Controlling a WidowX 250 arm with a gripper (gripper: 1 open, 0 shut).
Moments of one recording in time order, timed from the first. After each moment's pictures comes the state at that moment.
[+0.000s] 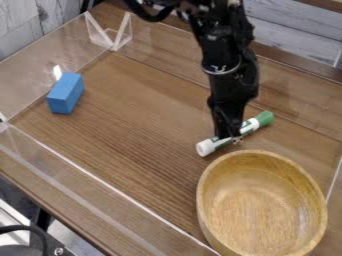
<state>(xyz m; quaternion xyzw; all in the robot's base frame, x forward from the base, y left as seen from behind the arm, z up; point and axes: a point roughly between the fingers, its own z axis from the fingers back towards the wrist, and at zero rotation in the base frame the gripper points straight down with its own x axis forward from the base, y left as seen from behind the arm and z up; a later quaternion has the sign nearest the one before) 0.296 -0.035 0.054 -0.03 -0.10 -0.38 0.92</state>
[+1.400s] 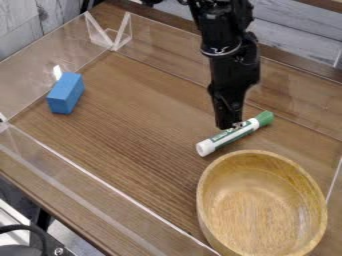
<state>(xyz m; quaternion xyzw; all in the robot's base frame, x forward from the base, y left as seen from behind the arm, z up) 0.294 -0.036 0.069 -0.06 -0.09 -0.40 0.91</state>
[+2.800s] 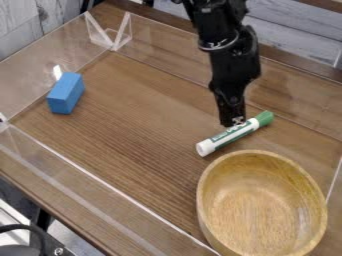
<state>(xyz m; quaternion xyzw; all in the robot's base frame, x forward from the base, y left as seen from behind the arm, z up) 0.295 -0.040 0.078 -0.09 -0.11 -0.42 0.90</state>
